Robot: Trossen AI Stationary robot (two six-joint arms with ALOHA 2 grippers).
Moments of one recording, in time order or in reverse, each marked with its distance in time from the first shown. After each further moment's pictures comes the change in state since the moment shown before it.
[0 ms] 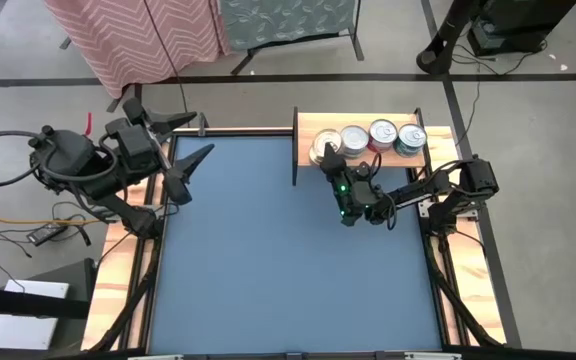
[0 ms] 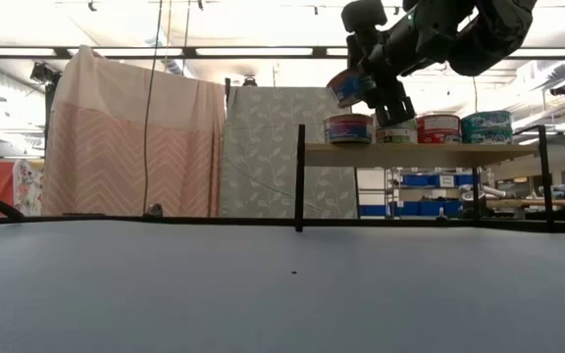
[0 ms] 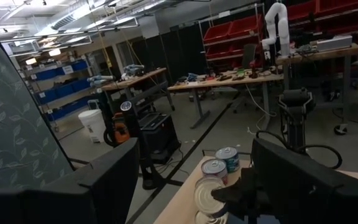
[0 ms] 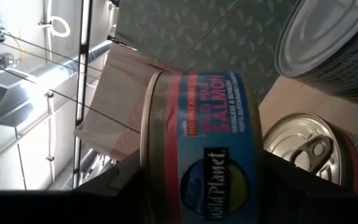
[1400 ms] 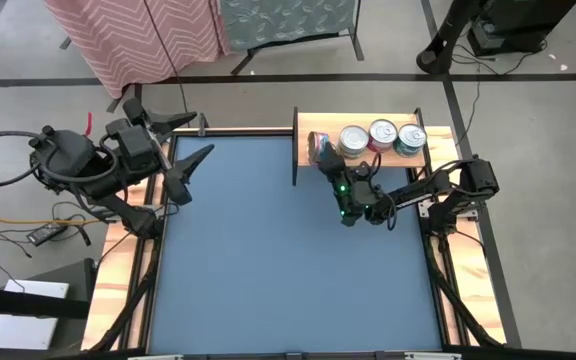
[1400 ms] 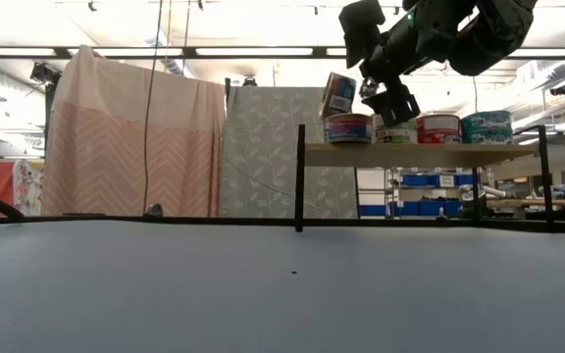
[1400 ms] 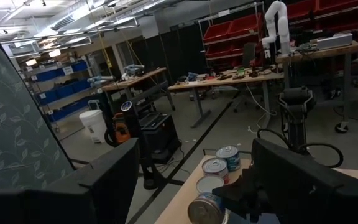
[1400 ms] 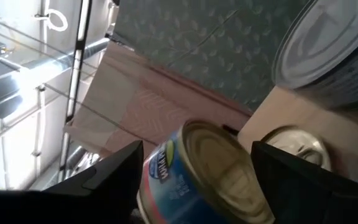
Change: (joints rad) left arm 0.000 0.000 0.000 -0.005 0.000 0.006; right arm 0.002 -0.001 0.001 -0.006 0.020 -0.070
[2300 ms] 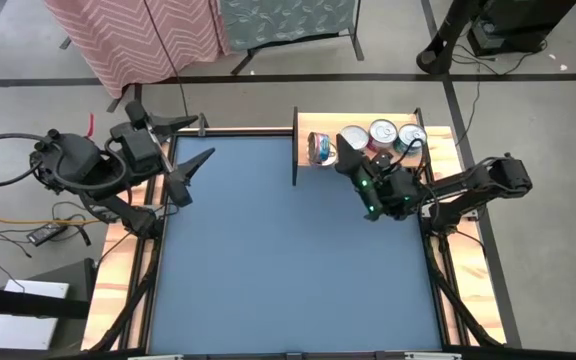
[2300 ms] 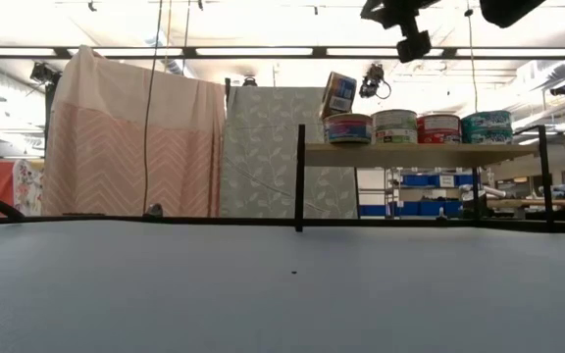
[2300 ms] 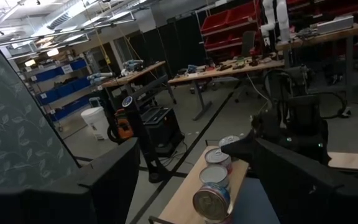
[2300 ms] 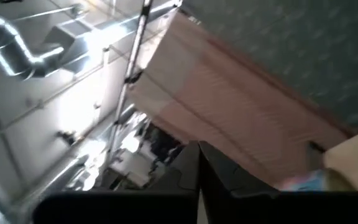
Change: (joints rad) left arm 0.000 0.000 0.000 -0.066 0.000 -0.007; right arm 0.052 -0.284 0.000 -0.003 -0.226 -0.369
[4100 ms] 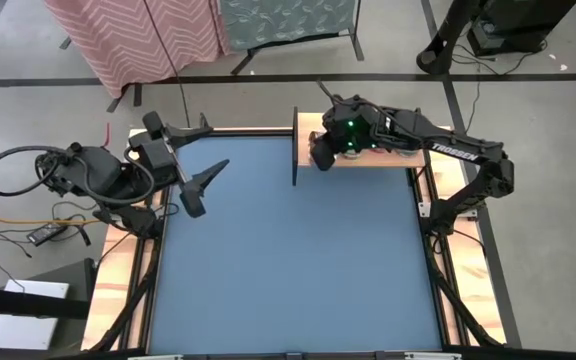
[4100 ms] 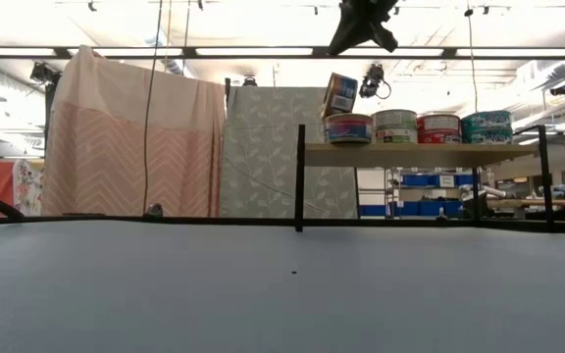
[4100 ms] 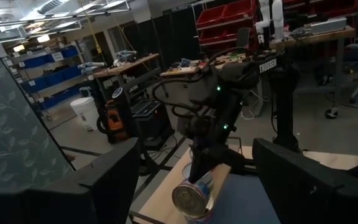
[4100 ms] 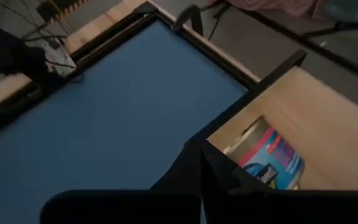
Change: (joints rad) left arm 0.000 0.056 0.000 -0.003 0.015 -0.107; right arm -0.400 0.125 0.854 -1.995 -1.010 -0.147
